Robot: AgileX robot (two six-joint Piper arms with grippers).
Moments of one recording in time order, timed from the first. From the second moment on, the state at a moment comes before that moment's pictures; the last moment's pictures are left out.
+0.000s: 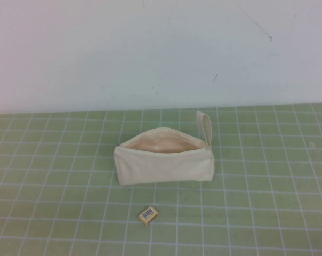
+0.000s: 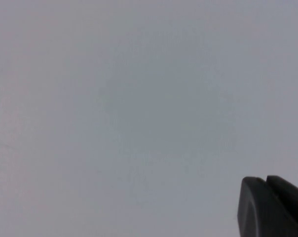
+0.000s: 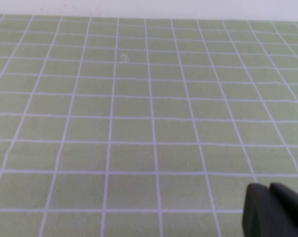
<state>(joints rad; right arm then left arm) -0.11 -0.01 0.02 -0.05 0.42 -0.03 -0.08 -0.01 -0.07 -0.28 -0.37 -0.07</state>
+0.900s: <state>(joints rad) -0.11 -0.01 0.02 -0.05 0.42 -0.03 -0.14 1.13 -0.90 -0.63 0.80 0.71</state>
